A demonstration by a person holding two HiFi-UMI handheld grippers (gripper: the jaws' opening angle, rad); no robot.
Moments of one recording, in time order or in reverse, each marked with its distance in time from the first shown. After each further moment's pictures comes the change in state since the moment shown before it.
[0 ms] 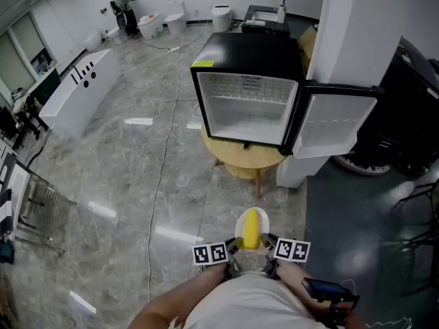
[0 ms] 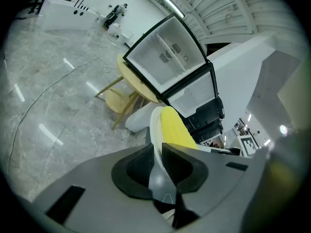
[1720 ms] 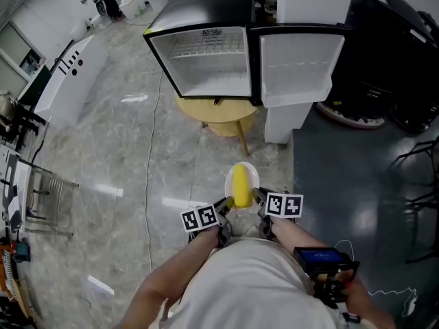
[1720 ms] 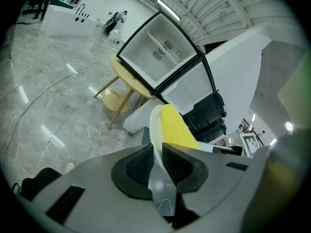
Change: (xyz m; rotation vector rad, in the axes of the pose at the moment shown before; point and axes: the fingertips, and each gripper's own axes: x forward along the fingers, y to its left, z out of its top) left arm 0.045 -0.067 -0.069 0.002 -0.064 0.042; right arm -0.076 -0.066 0.009 -0.080 0.002 0.051
